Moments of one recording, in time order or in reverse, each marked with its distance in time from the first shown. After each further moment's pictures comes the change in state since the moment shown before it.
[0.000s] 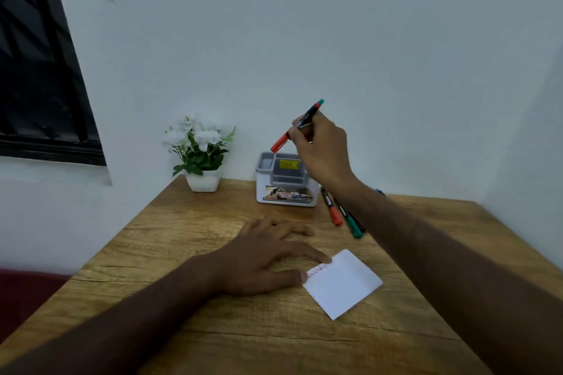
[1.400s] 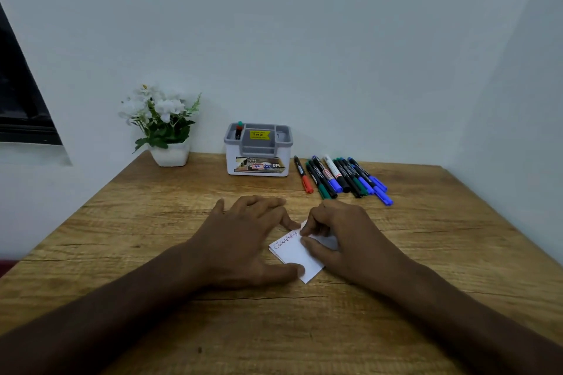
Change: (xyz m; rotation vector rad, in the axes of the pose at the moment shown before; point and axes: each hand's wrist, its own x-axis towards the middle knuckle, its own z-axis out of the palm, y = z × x) left_hand 0.004 0.036 0.016 0.184 -0.027 -0.231; right_hand -0.167 0.049 -0.095 -0.326 -0.572 -0.046
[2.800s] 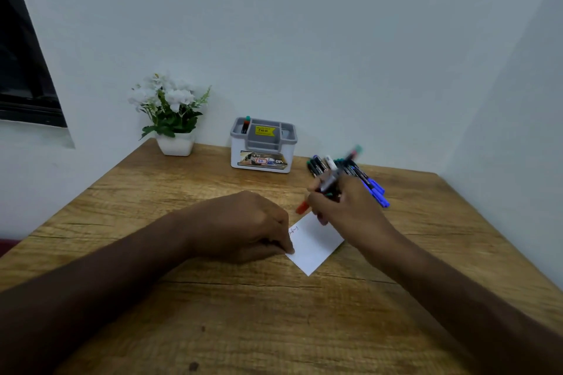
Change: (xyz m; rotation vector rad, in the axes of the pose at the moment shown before) left_hand -0.008 -0.013 -0.027 -0.038 0.214 0.627; right_hand 0.017 -0.035 -0.023 0.528 0.161 0.365
